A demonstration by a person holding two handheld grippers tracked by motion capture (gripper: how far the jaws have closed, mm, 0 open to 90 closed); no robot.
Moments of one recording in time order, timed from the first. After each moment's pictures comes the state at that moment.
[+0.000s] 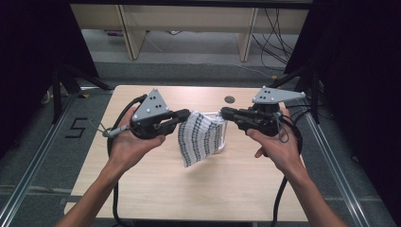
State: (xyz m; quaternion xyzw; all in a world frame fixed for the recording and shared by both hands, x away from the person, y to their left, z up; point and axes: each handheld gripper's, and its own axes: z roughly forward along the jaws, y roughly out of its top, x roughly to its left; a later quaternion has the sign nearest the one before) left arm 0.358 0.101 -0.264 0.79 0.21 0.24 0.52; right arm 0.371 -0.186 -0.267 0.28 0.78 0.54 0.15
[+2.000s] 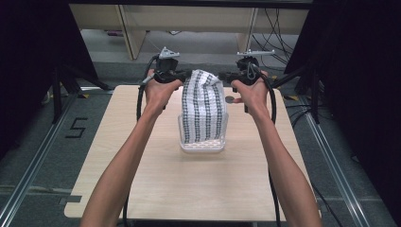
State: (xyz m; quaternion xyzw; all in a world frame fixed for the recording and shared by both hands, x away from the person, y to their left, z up) left arm 0.533 0.085 -0.290 0.73 0.39 0.23 0.51; right arm 0.529 -0.168 -0.281 0.43 0.74 0.50 0.16
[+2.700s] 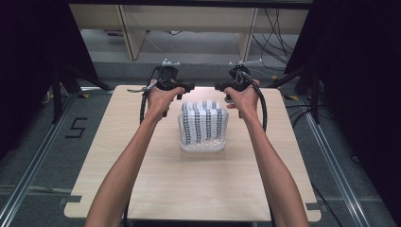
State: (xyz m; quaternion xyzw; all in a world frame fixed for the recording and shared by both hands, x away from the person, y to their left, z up) left arm 0.551 0.087 -0.332 0.74 0.44 0.18 0.47; right arm 0.552 -0.158 -0.325 0.48 0.75 0.44 0.14
